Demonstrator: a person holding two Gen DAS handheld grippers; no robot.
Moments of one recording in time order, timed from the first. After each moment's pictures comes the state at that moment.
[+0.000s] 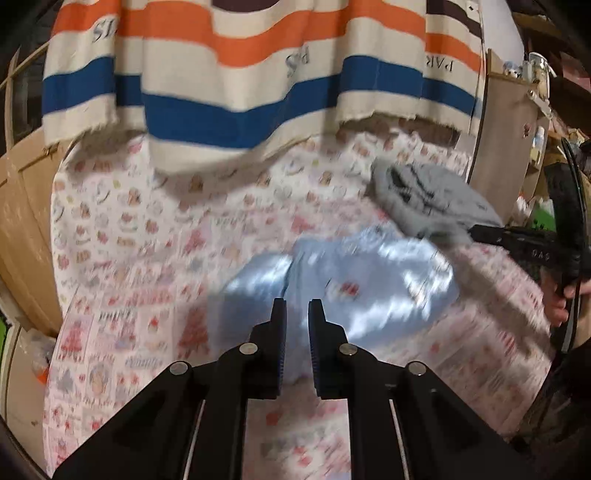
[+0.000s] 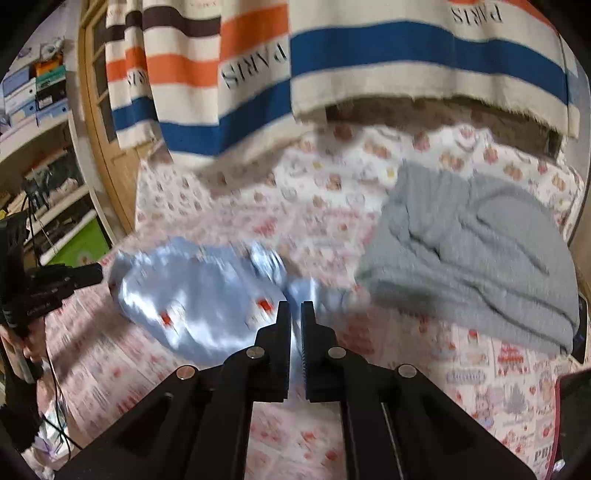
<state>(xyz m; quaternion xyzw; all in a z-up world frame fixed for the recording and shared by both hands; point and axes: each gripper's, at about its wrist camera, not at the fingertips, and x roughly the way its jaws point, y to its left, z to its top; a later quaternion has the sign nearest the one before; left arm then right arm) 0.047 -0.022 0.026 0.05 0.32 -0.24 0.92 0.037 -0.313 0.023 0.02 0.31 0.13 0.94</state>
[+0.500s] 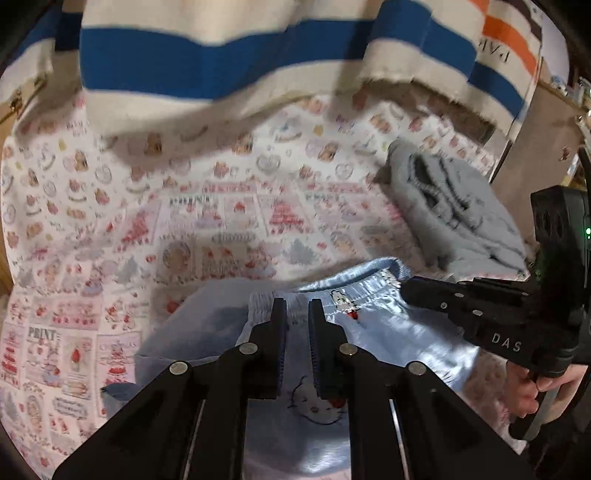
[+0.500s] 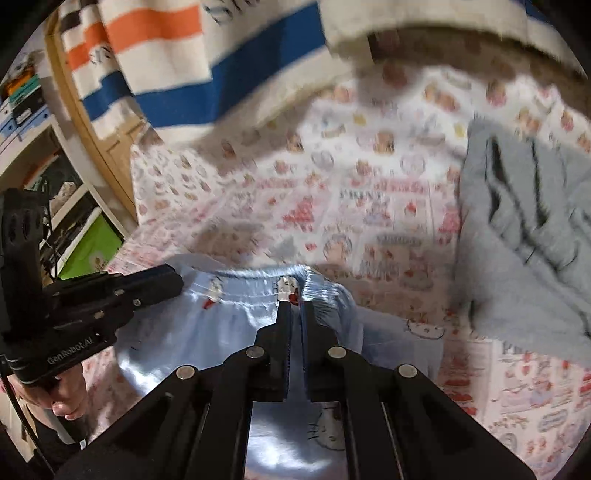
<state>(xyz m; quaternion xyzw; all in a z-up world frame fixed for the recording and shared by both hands) 0.144 -0.078 -0.013 0.01 0.42 -0.23 0.88 0.138 -0.265 -0.029 0.08 0.42 0.15 0.89</state>
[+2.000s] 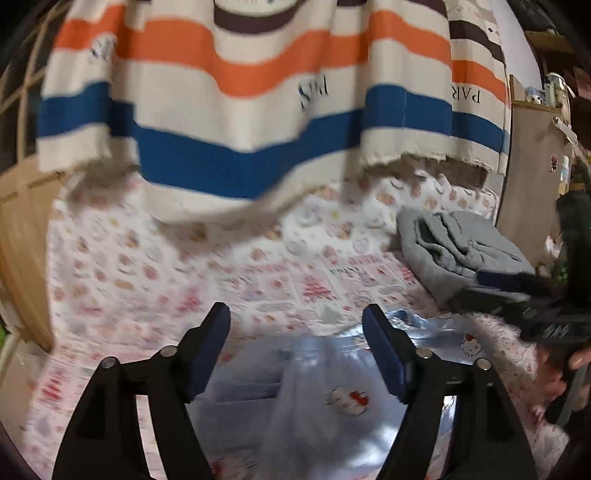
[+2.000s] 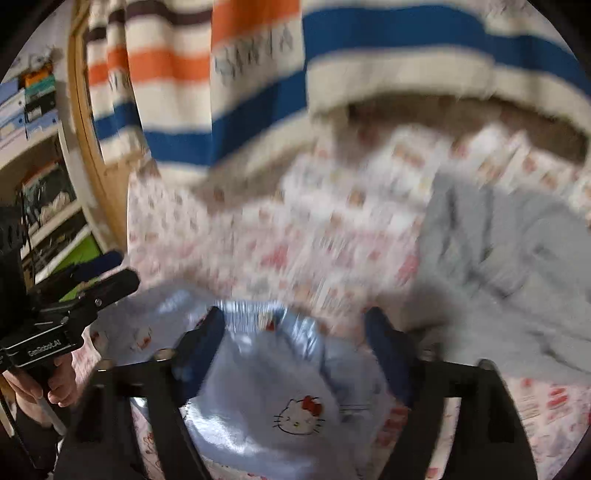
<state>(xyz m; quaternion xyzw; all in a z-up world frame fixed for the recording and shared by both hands) 0.091 -0.048 0.028 0.04 0.23 -0.19 0.95 0.089 -0.289 0.013 0.05 0.28 0.11 0.95</state>
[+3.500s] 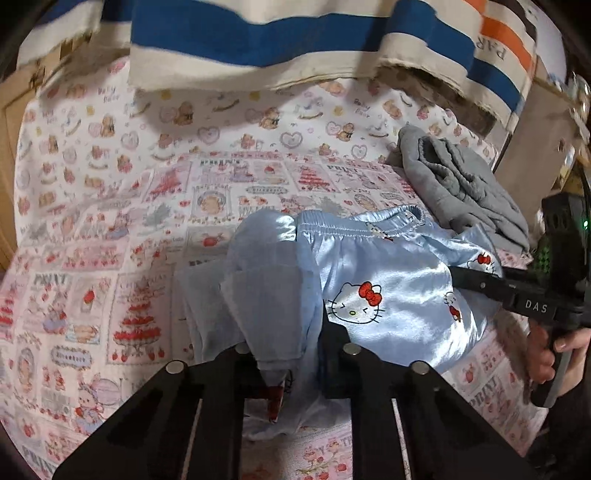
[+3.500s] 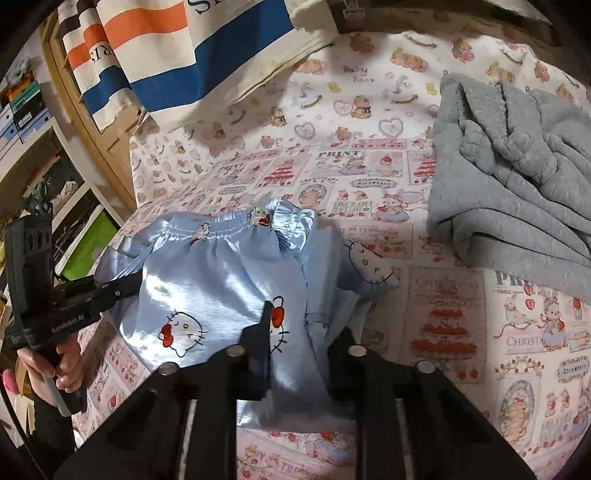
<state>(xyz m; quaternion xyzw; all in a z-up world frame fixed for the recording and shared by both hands) 0.103 -0.040 -0.036 0.01 0.40 -0.23 0.89 0.095 -0.288 -0.052 0.08 0.41 0.15 0.90</state>
